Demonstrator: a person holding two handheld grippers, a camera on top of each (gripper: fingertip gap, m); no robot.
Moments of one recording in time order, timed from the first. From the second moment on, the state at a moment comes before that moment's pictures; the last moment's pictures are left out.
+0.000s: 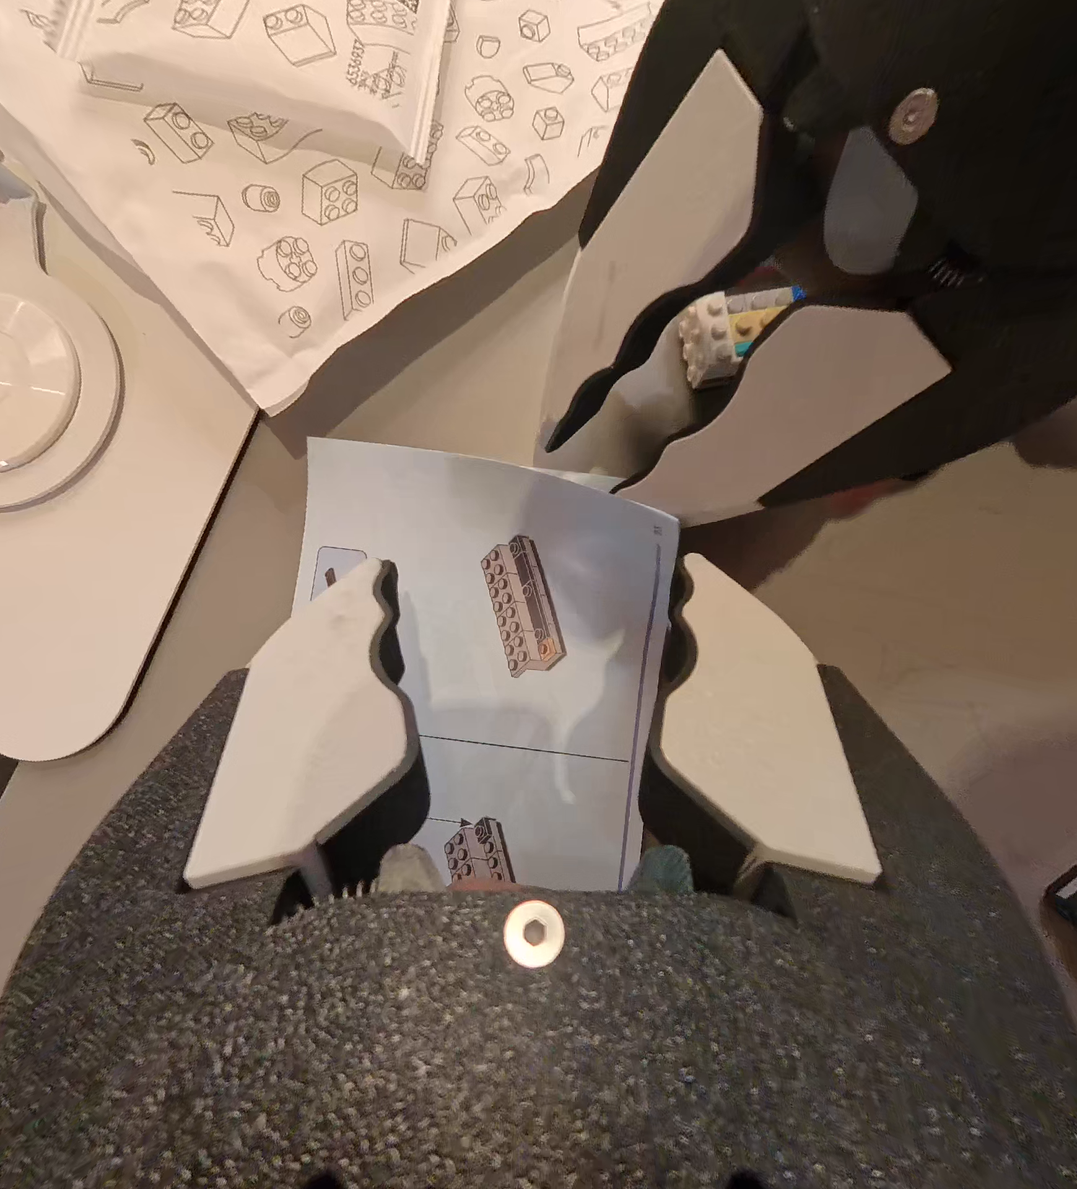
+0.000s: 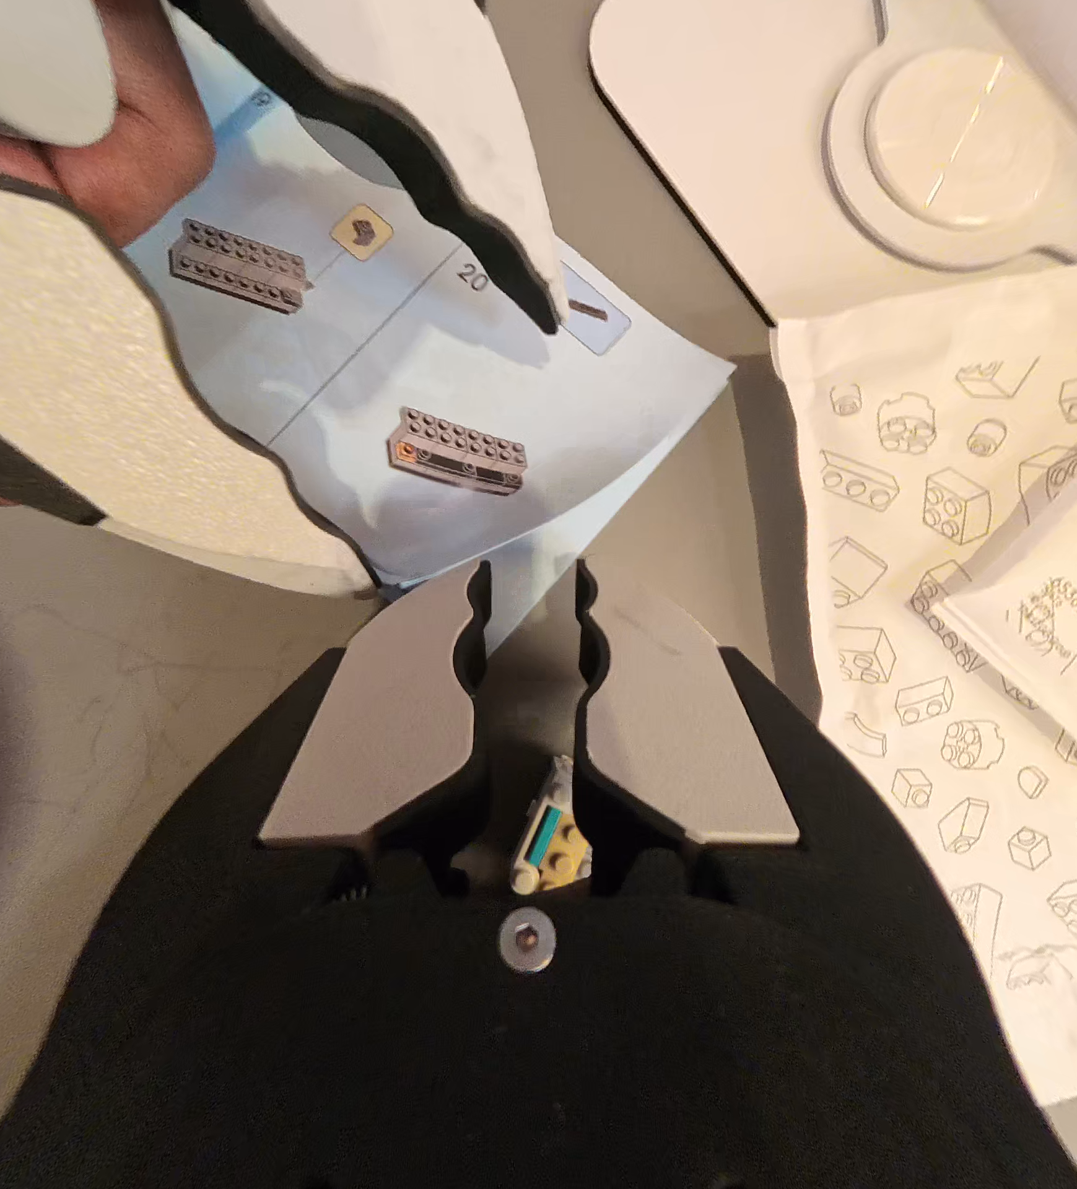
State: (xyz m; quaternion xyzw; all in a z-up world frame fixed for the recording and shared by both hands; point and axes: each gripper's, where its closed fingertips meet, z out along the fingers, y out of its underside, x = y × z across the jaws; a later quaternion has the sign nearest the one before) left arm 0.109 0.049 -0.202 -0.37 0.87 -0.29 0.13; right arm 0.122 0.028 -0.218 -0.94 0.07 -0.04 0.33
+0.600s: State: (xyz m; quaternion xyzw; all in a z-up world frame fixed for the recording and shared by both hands) left arm 0.120 0.049 -0.164 -0.46 0.77 -0.44 0.06; right arm 0.112 0.043 -0.205 -0.92 0.03 -0.04 0.38
